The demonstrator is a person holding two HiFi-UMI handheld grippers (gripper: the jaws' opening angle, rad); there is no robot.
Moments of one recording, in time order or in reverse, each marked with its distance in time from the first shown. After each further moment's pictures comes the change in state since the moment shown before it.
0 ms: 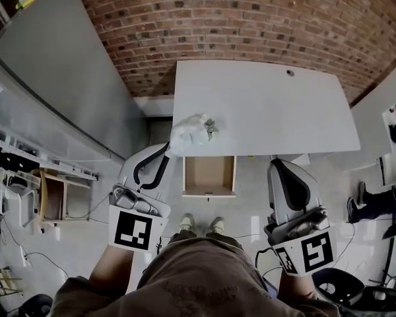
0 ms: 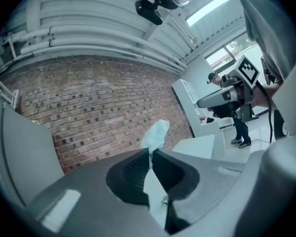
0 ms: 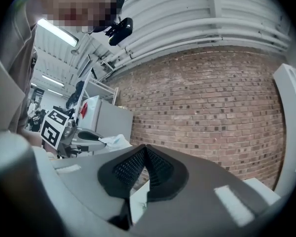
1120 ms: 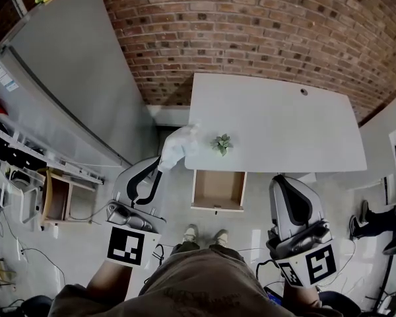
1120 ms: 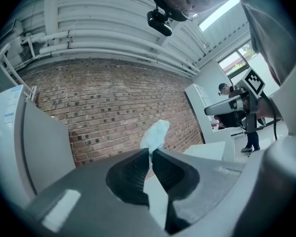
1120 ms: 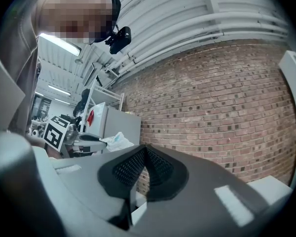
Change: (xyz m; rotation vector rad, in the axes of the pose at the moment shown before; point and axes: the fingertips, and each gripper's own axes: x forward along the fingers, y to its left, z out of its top) left arm -0.041 0.055 -0.015 -0.216 -0.034 0.161; right arm 0.032 0.034 0.017 0.044 -0.056 0.097
